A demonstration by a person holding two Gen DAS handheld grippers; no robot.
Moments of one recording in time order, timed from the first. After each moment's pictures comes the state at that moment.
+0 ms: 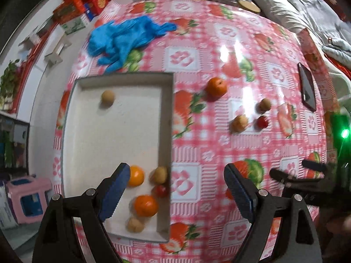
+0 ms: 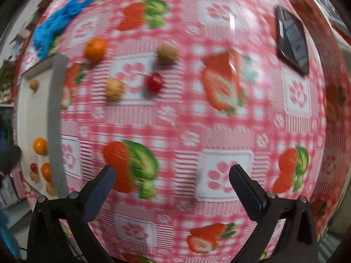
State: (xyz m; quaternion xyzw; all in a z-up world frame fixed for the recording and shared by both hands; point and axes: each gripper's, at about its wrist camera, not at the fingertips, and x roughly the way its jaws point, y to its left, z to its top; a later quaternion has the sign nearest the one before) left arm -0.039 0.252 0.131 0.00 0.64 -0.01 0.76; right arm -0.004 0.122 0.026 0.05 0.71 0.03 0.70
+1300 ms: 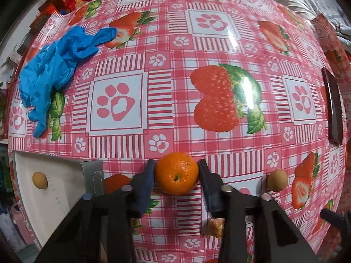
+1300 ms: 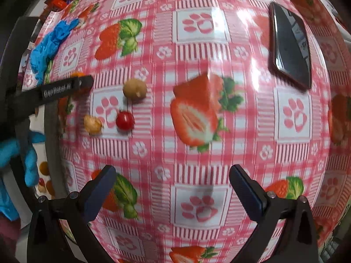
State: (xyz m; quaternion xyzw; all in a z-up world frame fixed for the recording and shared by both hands) left arm 0.104 0.178 0.024 0.03 0.67 -0.02 0.74; right arm 0.053 0.022 0.019 0.08 0.70 0.05 0.71
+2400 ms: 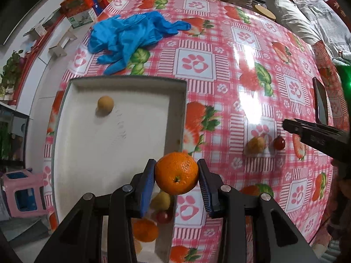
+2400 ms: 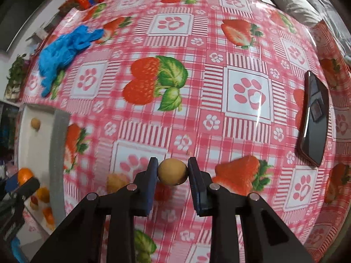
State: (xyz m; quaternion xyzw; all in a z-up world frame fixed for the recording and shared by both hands) left arm -0.016 0.270 0.097 -0.03 0.64 0.03 0.76; right arm 0.100 0.146 0.022 0.00 0.63 0.07 0.77
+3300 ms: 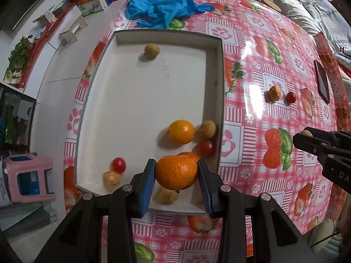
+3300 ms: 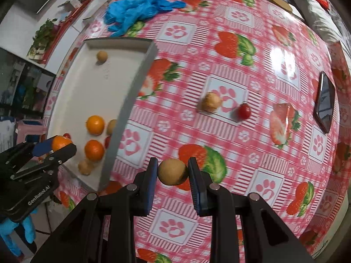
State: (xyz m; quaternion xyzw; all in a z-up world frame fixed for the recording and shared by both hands) left arm -0.113 0.326 0.108 -0.04 0.66 0.04 0.75; right arm -0.033 0.247 0.064 -0.05 0.65 0.15 0.75
